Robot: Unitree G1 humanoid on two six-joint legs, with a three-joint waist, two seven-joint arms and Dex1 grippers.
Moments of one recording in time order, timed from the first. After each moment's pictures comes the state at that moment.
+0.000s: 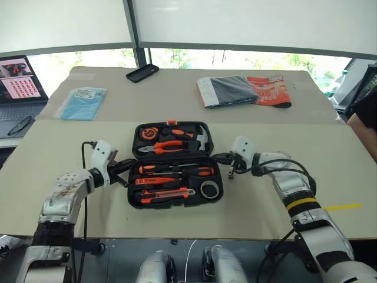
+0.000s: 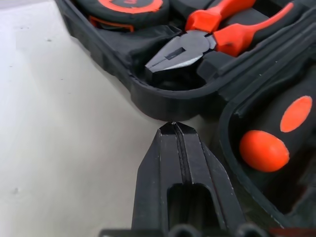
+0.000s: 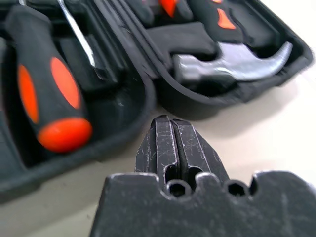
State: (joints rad) left arm -0.35 0.64 0.07 0.21 -0.34 0.41 -0.84; right arm -0.64 -0.46 0.19 0.55 0.04 -0.11 0.98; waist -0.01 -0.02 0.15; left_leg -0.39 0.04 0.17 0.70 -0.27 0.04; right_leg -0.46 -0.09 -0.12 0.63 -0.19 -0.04
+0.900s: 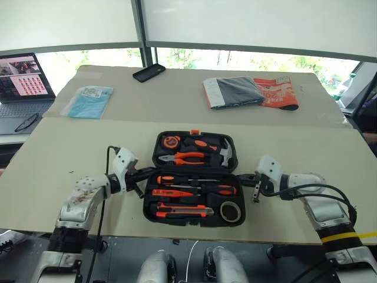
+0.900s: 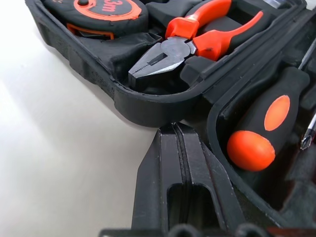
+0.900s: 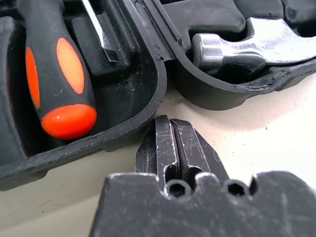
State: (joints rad) left arm -0.26 0.57 0.00 0.05 -0.31 0.41 -0.92; right arm -0.31 -0.66 0.10 0.14 0.14 0.12 1.04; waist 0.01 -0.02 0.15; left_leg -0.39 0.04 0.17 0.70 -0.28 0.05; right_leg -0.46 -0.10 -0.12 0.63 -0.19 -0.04
